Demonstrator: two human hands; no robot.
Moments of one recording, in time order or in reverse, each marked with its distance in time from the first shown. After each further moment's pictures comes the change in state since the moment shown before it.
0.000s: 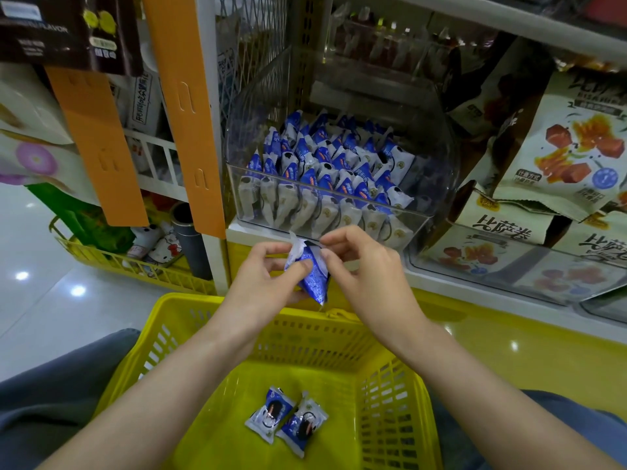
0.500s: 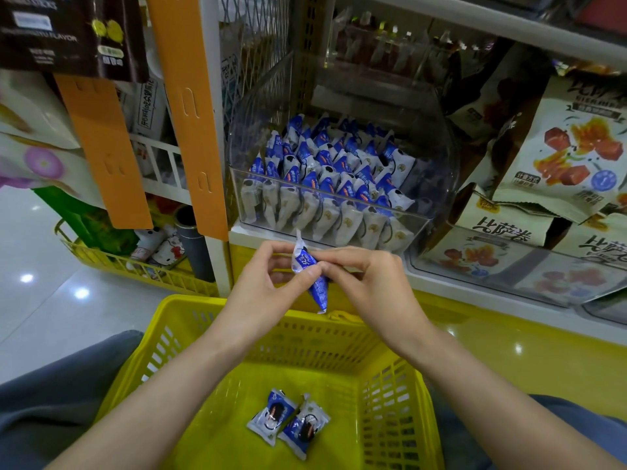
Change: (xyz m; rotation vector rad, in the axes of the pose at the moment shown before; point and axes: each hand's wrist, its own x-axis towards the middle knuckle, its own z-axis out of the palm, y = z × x) left_hand -0.007 0.000 -0.006 0.185 -0.094 0.184; right_hand -0.004 -0.003 -0.007 0.155 -0.091 -0.079
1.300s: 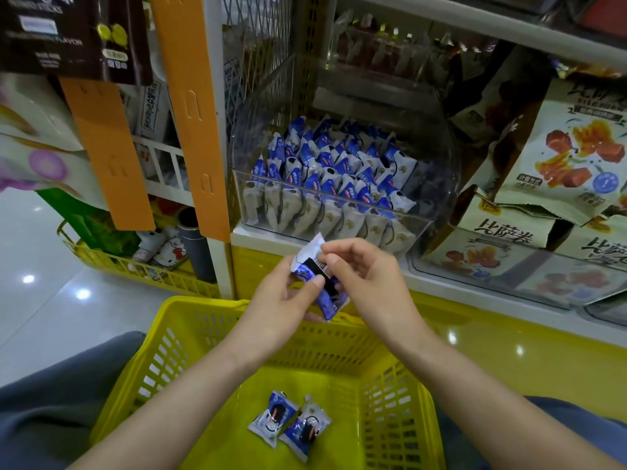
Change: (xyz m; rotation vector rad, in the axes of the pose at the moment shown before) left_hand -0.005 -0.001 0.014 -0.065 -0.099 -0.029; right_hand 0.001 -0.004 0.010 0.286 0.080 0.248
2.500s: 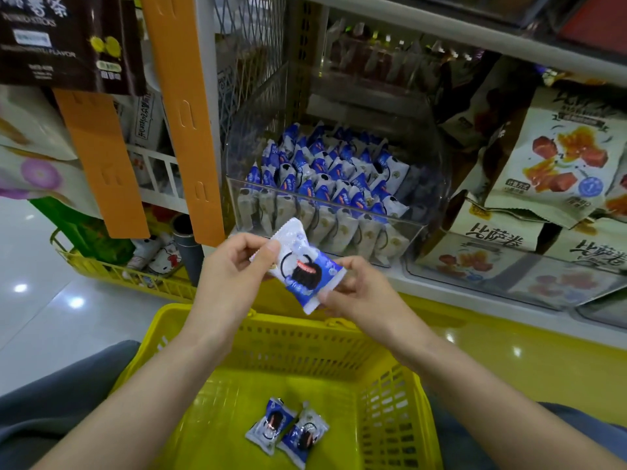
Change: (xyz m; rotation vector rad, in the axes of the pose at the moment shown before) left_hand 0.011 0.013 -0.029 0.023 0.309 0.127; right_hand -0.004 0.006 -0.009 0.018 -0.189 0.250
